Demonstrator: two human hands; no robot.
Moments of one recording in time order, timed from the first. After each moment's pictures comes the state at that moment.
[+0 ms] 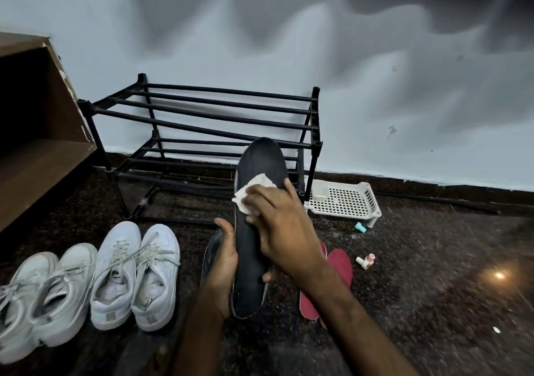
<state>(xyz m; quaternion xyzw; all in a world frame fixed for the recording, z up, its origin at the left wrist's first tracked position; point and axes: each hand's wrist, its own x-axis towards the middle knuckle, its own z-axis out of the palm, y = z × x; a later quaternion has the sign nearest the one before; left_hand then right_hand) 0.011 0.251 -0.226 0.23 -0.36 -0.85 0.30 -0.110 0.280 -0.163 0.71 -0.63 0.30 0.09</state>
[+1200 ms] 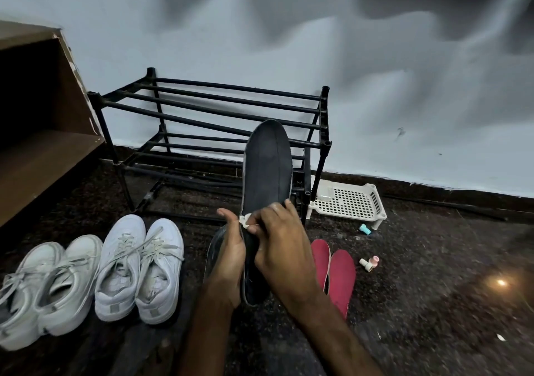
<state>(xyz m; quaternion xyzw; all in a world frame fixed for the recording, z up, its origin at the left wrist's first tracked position) 0.002 0.254 -0.199 0.26 -0.30 -0.83 0.38 -0.074 0.299 -0.169 0.63 -0.68 0.37 0.02</state>
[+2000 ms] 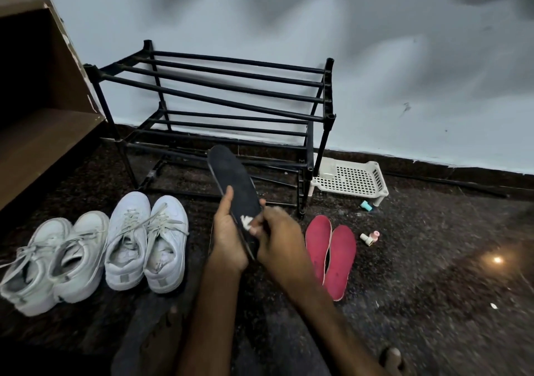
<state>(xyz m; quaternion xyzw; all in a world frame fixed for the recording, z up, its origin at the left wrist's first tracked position) 0.008 0.242 -0.223 0.29 -0.14 -0.86 0.40 -0.066 0.311 -0.215 0.58 -0.70 0.39 -0.14</state>
